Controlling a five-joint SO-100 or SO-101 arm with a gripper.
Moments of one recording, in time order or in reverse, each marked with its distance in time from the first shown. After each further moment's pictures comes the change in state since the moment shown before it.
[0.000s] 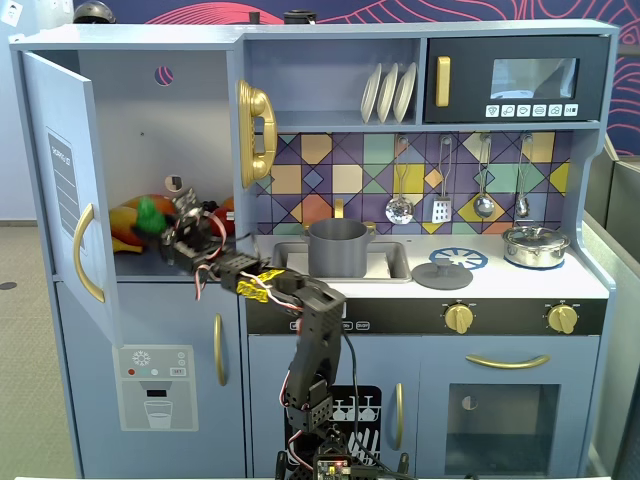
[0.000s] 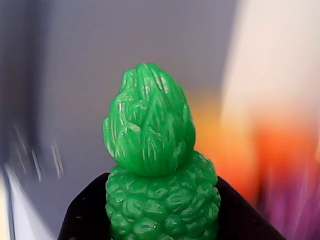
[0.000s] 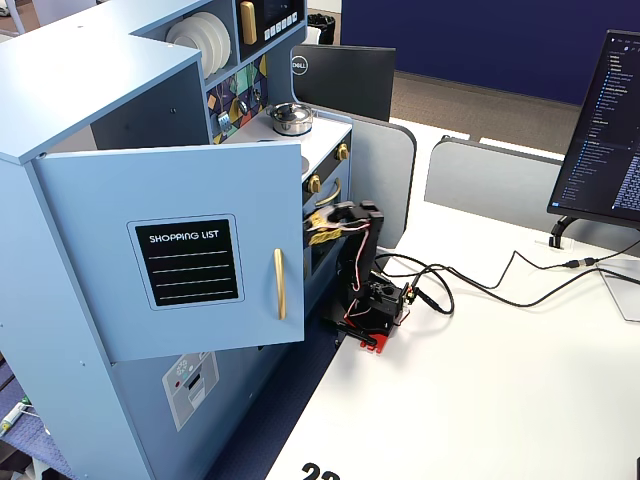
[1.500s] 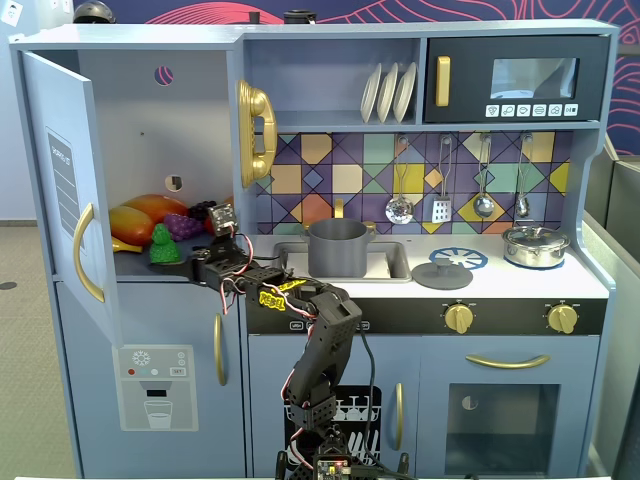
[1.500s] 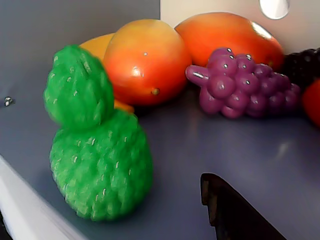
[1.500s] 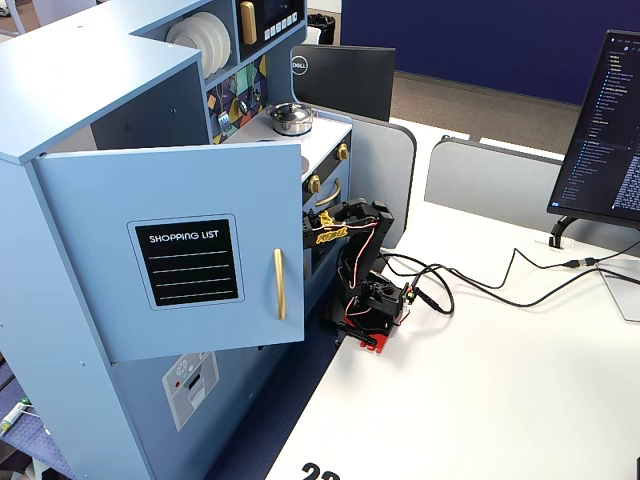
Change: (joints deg) arm 8.1 5.0 18.3 5.5 16.8
